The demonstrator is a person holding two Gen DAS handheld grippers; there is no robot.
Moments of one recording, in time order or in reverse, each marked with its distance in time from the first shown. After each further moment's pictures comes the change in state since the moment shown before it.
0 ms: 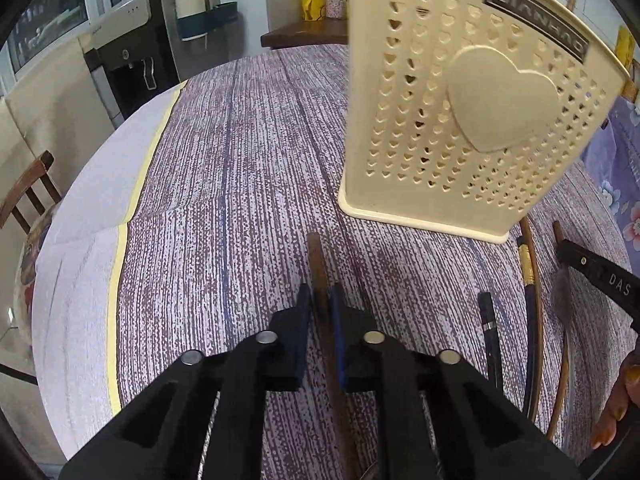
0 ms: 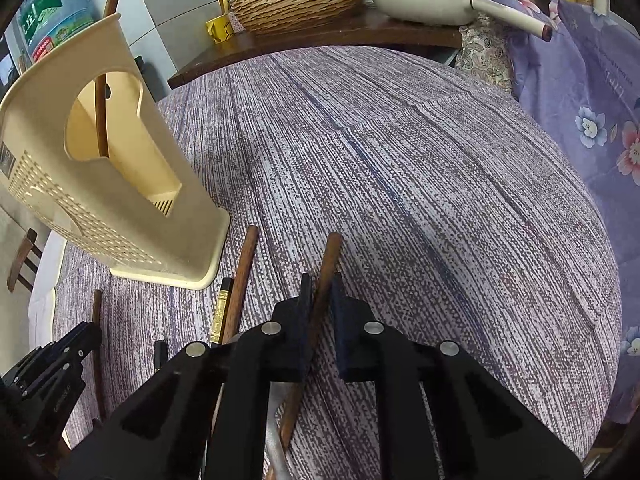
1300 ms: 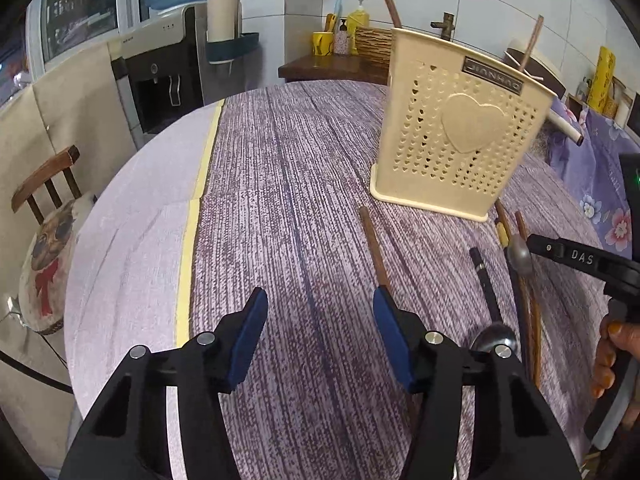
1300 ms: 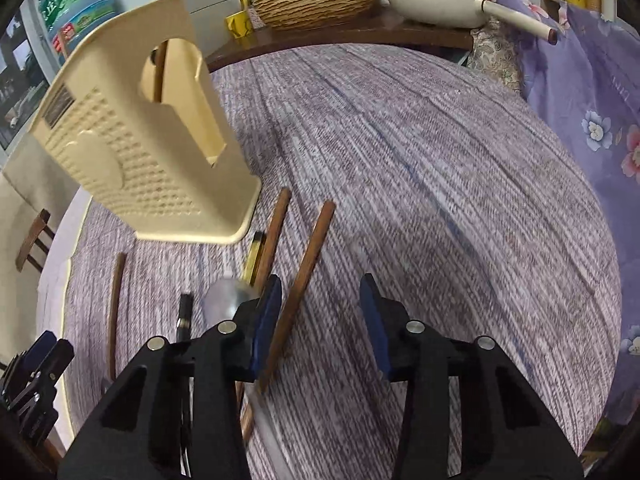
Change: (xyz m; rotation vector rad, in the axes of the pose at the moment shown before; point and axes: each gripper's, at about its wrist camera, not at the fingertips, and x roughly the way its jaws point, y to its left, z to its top) left arm -0.058 0.040 -0.046 -0.024 -0.135 -0.041; right arm -0.013 0.013 -0.022 -0.035 0.004 0.015
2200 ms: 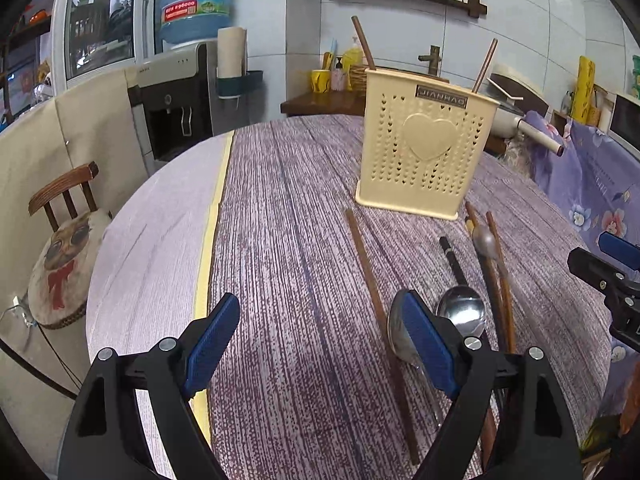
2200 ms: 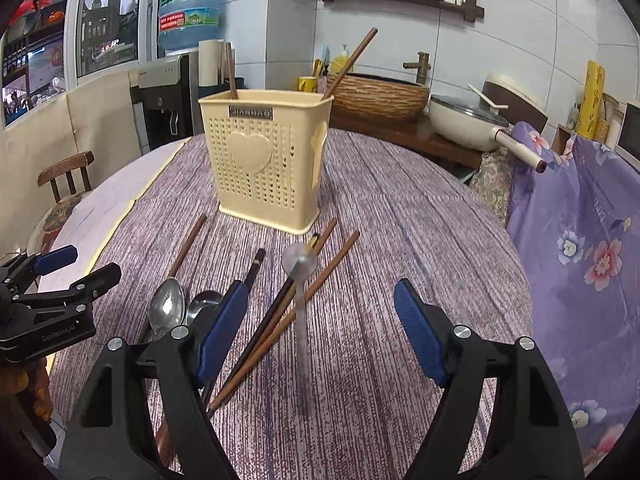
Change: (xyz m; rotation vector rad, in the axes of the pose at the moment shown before) left arm -0.048 -0.009 -0.047 0.021 -0.154 0.014; right arm -0.132 0.032 -0.090 -0.343 -0.285 -0.015
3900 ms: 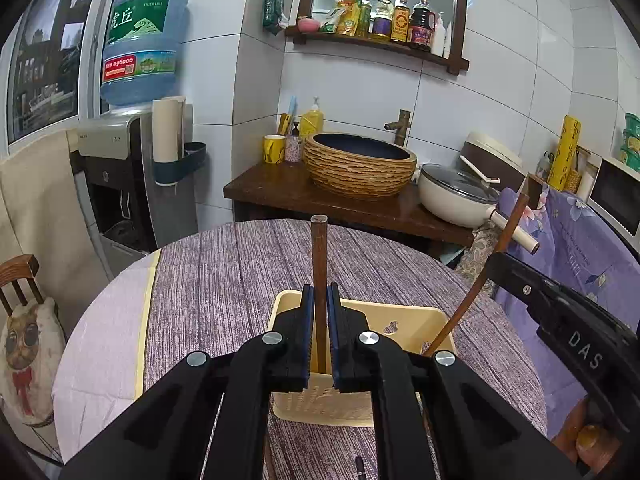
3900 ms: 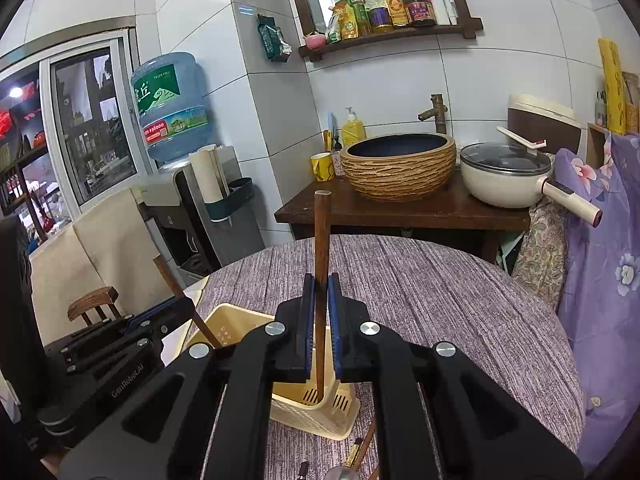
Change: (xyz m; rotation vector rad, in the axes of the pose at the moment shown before) left arm 0.033 -0.054 0.197 -0.016 -0.149 -0.156; right arm 0.053 -0.033 0.200 0.215 -0.210 0.188
